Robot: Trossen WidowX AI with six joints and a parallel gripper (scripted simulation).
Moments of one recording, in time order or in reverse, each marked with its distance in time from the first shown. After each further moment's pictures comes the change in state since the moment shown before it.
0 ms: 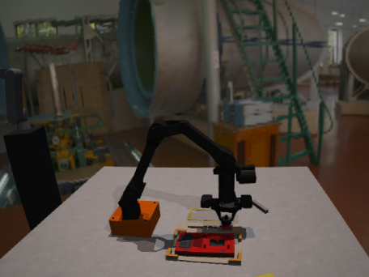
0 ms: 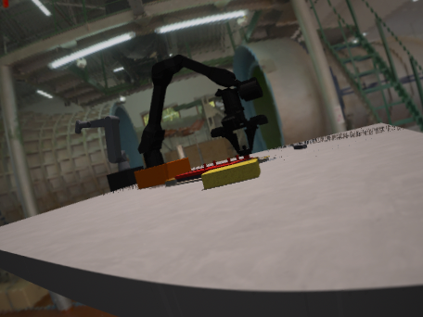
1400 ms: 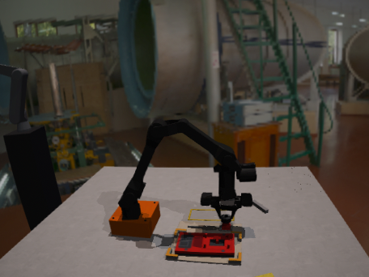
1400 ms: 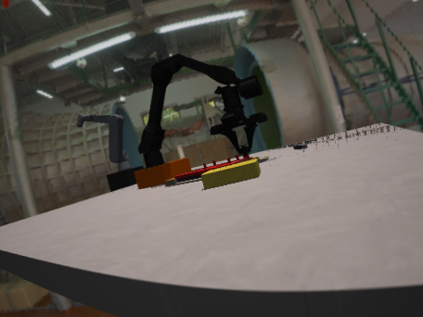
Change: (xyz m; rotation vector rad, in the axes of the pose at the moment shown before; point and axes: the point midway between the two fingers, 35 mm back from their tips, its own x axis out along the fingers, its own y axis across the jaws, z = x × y) arm -0.009 0.000 0.000 0.000 0.000 -0.010
